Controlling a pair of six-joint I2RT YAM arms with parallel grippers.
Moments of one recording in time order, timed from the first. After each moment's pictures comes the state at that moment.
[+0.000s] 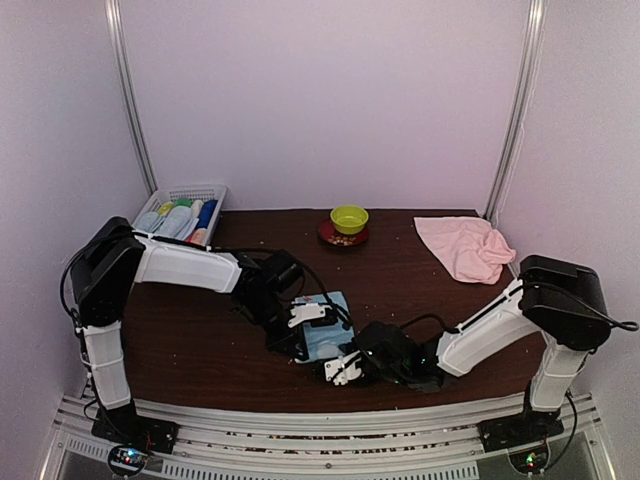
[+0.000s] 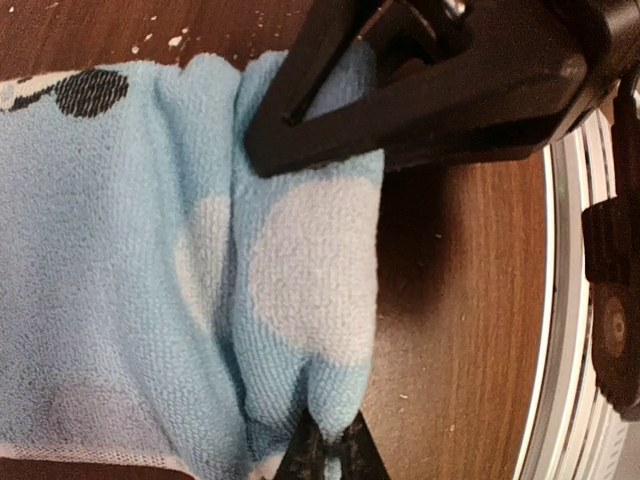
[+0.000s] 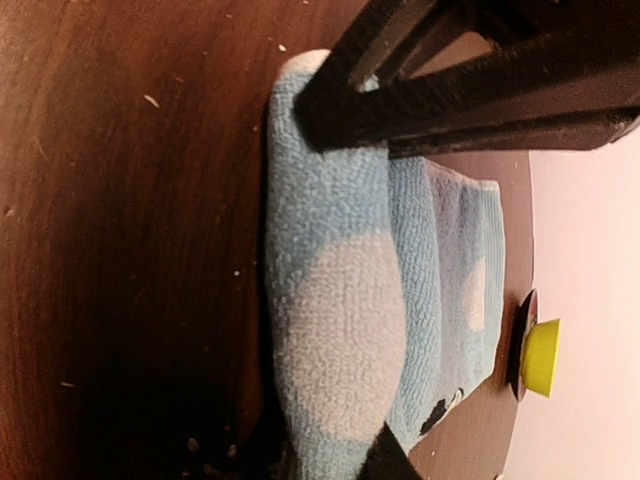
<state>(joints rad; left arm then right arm) -0.84 1.95 1.25 -0.61 0.53 0.50 1.16 1.81 0.68 0.48 0.35 -0.92</state>
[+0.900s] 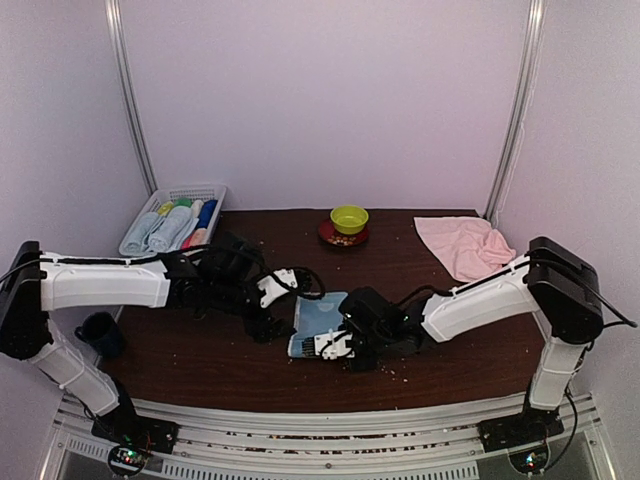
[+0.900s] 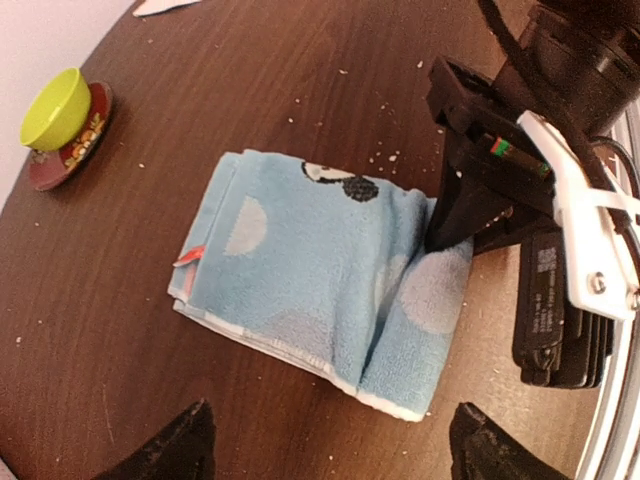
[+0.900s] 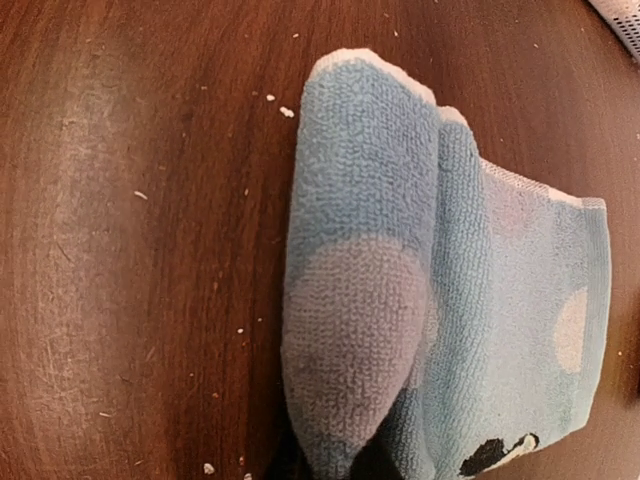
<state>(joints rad) -0.87 1.50 0.96 -0.29 0.16 0.39 1.05 1.83 0.96 -0.02 0.03 -0.69</state>
